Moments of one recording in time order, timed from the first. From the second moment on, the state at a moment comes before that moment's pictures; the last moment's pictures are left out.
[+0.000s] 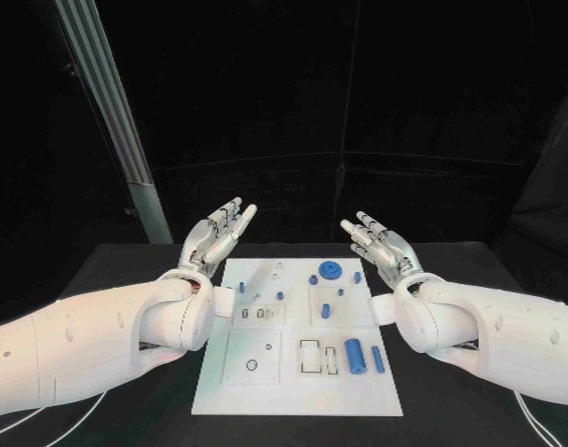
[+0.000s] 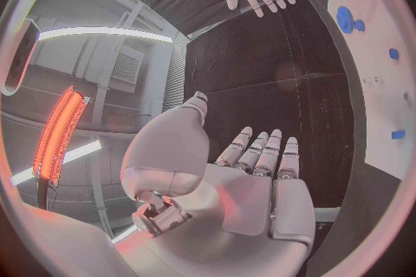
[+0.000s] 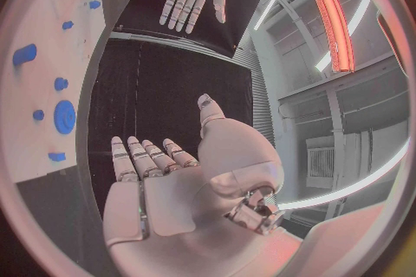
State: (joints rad) left arm 1.16 -0.75 -0.16 1.51 0.04 -0.64 0.64; left_hand 1.06 0.03 0.04 0.28 0.05 0.27 0.14 0.03 0.03 0.16 0.17 0.02 0.02 0.21 0.17 0.03 0.03 0.13 0.06 0.24 0.02 0.02; right arm 1.09 -0.75 -0.10 1.47 -0.07 -0.53 0.47; right_hand 1.02 0.24 -0.19 -0.02 0.32 0.05 0.12 0.01 0.01 0.08 0.23 0.01 0.01 0.13 0.26 0.05 0.02 0.04 0.13 0.28 0.03 0.03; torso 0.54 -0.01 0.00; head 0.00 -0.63
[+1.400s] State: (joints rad) left arm 1.21 -0.91 -0.16 1.71 -0.01 -0.41 0.66; left_hand 1.29 0.02 0.03 0.19 0.05 0.94 0.21 0.15 0.07 1.05 0.16 0.18 0.08 1.12 0.10 0.31 0.22 0.17 0.85 0.22 0.42 0.17; right arm 1.30 -0.68 -0.07 1.24 -1.21 -0.36 0.20; right_hand 1.38 0.09 0.05 -0.29 0.24 1.03 0.16 0.13 0.07 1.25 0.08 0.09 0.06 1.45 -0.01 0.44 0.22 0.16 1.06 0.09 0.81 0.40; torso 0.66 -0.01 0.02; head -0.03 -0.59
